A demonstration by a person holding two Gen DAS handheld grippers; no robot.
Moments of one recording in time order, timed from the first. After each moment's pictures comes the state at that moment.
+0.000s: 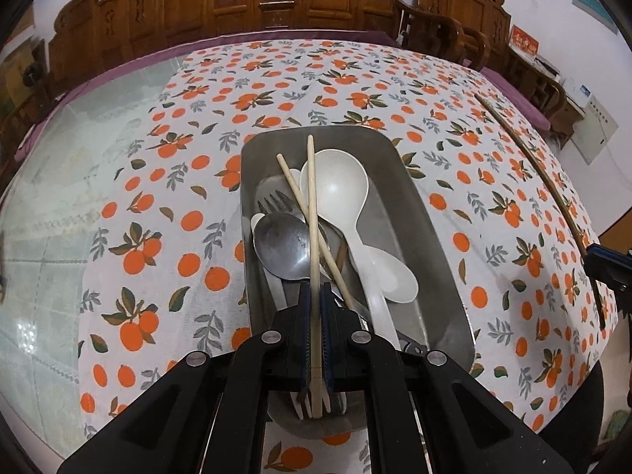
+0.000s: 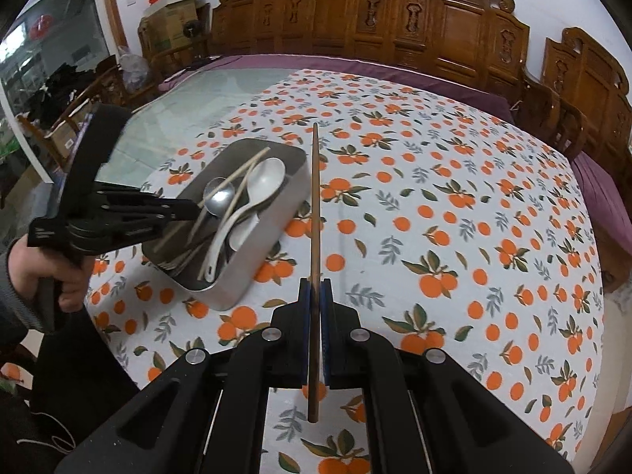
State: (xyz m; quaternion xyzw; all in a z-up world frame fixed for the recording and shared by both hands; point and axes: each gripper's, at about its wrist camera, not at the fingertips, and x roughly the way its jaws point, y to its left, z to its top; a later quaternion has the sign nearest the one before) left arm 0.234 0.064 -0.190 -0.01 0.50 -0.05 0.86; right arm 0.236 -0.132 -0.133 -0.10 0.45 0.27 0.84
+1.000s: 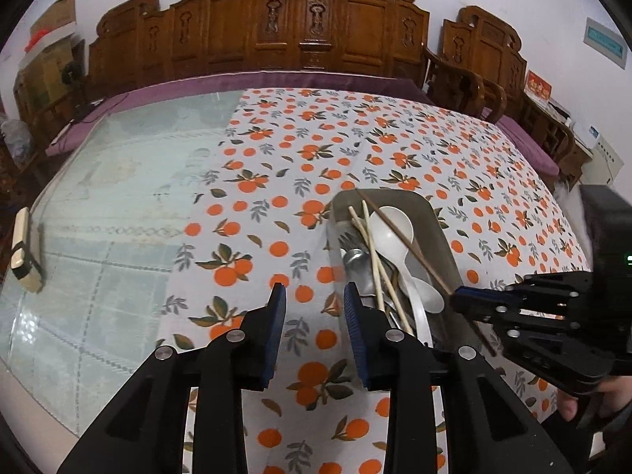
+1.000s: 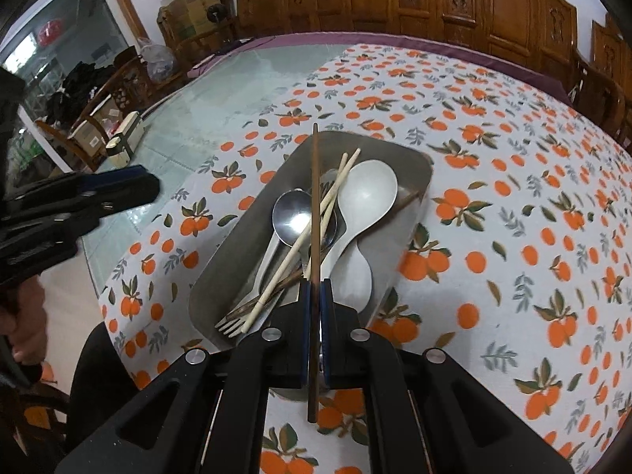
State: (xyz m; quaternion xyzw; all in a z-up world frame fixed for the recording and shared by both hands) left arm 0.195 0.128 -0.125 -0.04 0.44 -0.01 0.90; right arm 0.272 -0.019 -0.175 -0.07 0.50 0.32 0.80
